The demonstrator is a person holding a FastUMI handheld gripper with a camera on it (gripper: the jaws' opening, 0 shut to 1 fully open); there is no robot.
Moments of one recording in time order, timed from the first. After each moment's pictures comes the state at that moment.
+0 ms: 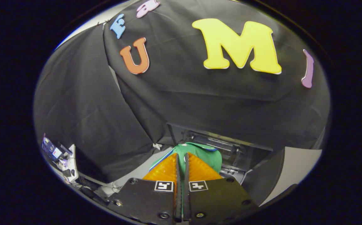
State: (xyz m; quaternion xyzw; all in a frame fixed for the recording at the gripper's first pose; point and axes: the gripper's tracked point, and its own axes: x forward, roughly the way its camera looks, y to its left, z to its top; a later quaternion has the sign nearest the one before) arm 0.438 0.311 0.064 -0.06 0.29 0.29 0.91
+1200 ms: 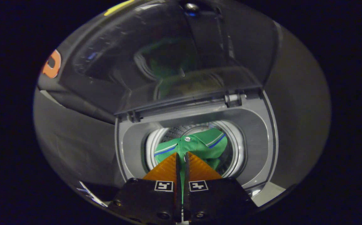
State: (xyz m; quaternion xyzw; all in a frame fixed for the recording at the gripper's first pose) arm 0.491 0.280 -0.185 0.12 0.52 0.06 0.85
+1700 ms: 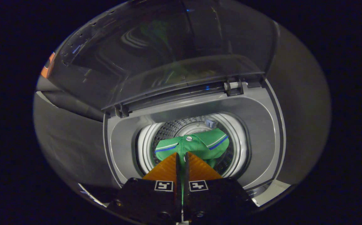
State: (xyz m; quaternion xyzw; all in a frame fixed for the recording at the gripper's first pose) arm 0.492 0.278 -0.195 0.11 0.52 0.04 0.85
